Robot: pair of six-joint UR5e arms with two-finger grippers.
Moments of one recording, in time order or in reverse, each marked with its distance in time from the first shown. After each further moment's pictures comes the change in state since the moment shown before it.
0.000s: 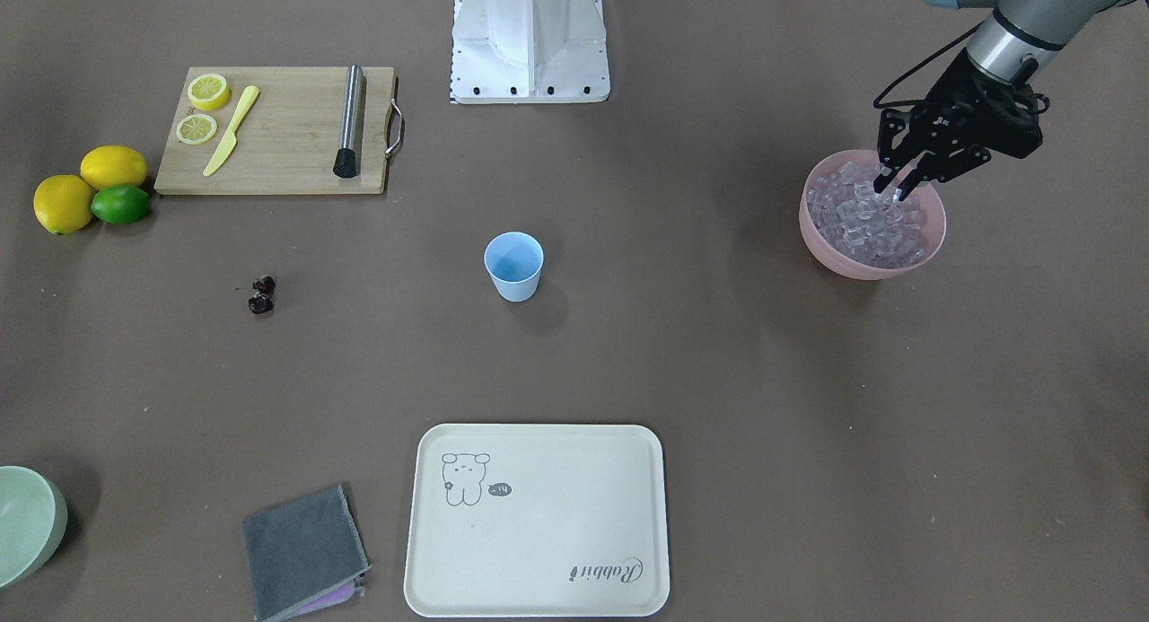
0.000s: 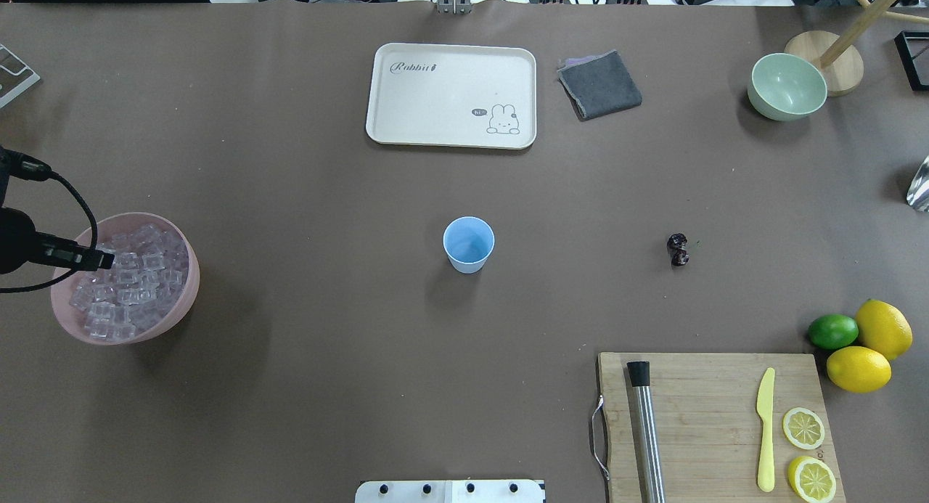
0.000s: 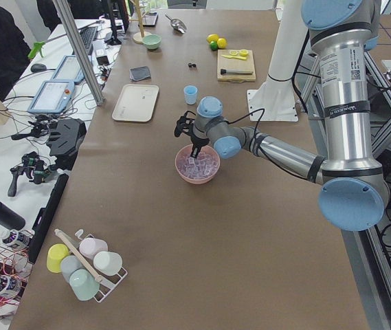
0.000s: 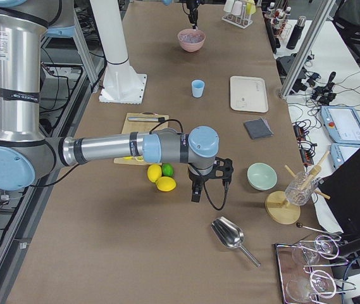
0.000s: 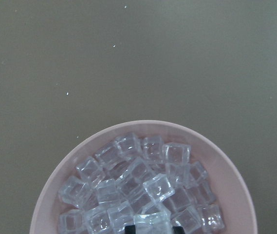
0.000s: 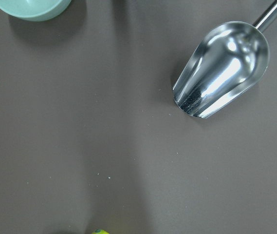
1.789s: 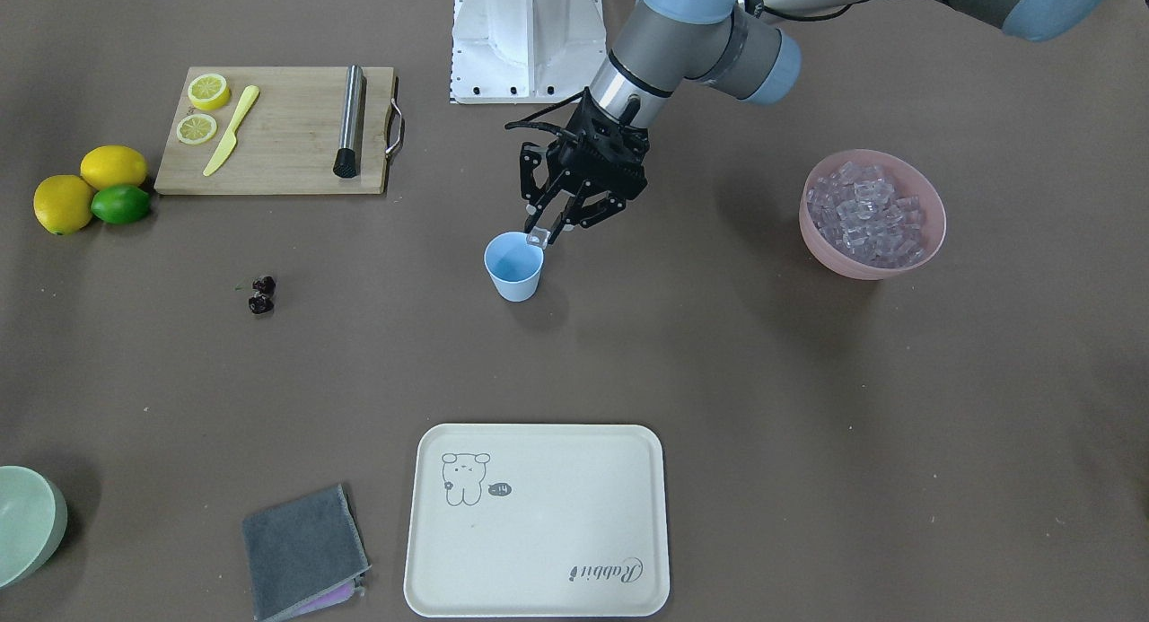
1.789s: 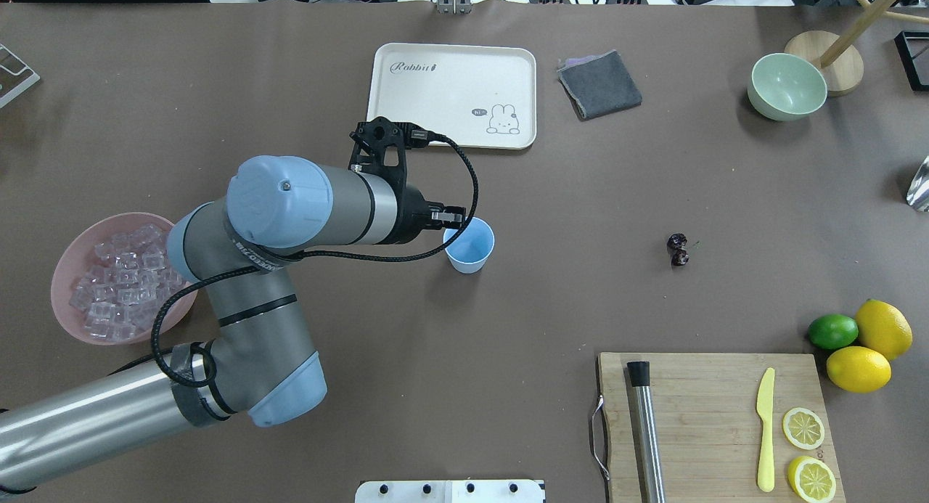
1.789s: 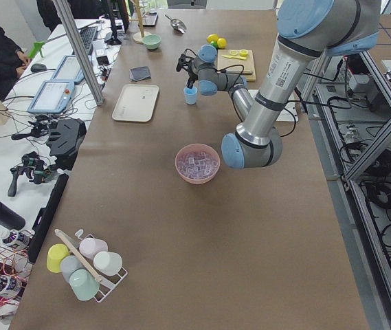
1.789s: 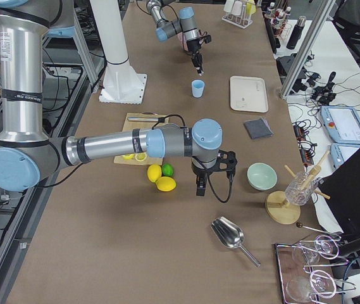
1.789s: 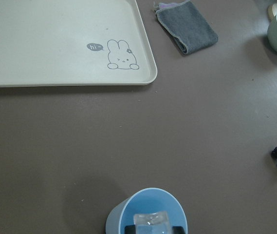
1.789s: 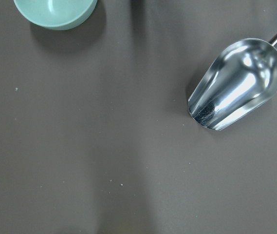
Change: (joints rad) left arm 0.401 -0.760 0.404 0.002 0.400 -0.384; right arm -0.015 0.030 0.011 0.000 0.000 0.001
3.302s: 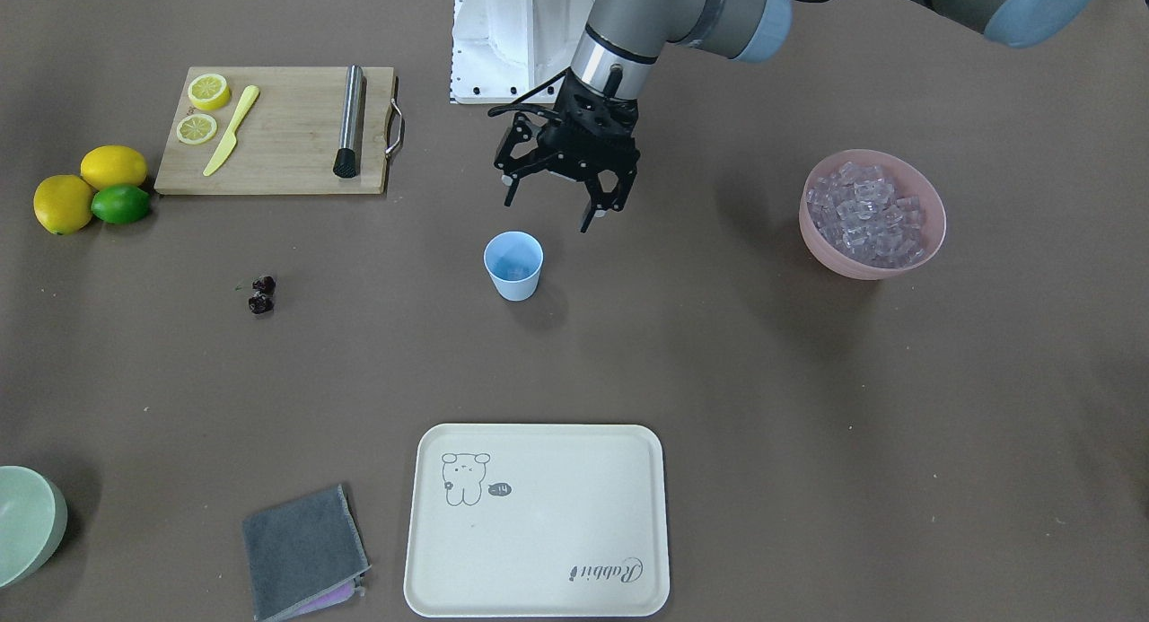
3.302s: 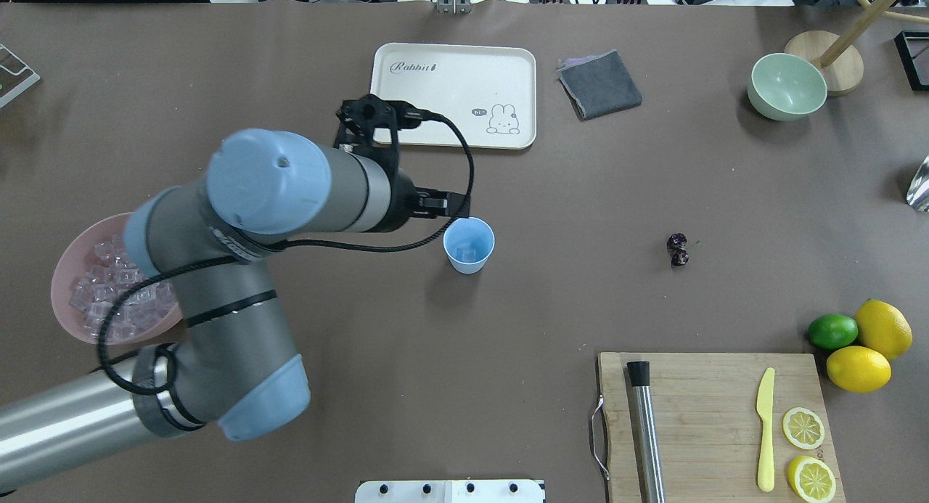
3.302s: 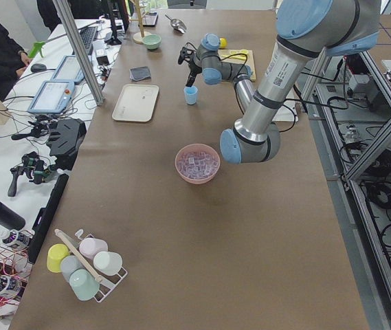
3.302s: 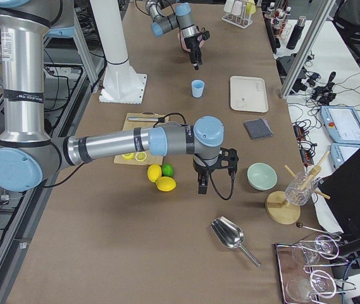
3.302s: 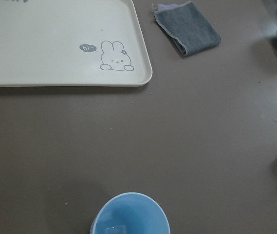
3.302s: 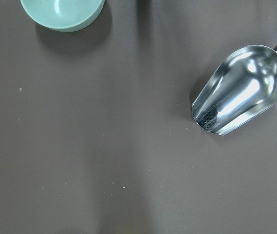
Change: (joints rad) left arm -0.043 0.036 -0.207 0.315 0.008 0.035; right arm -0.006 0.000 0.013 0.000 -0.011 -0.002
